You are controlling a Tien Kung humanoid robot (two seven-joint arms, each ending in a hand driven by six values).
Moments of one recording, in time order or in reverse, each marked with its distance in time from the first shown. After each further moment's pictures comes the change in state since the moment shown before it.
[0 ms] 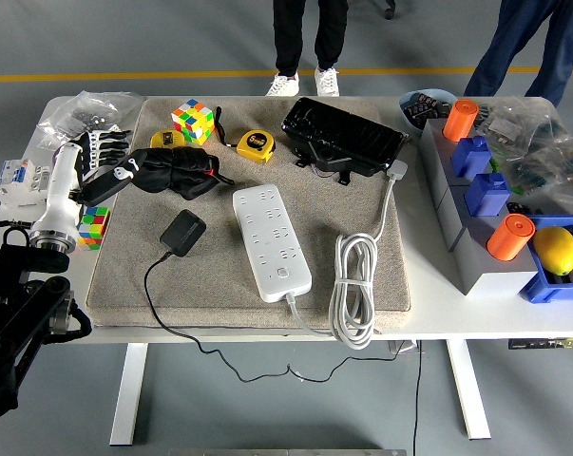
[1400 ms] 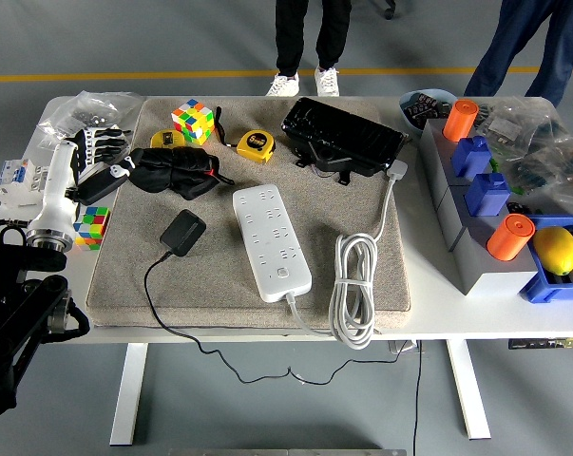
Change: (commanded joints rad) left arm -0.003 0.003 -0.004 0.007 -0.002 0.005 -0.017; right arm 0.008 0.006 0.013 0.000 -0.002 0.003 0.002
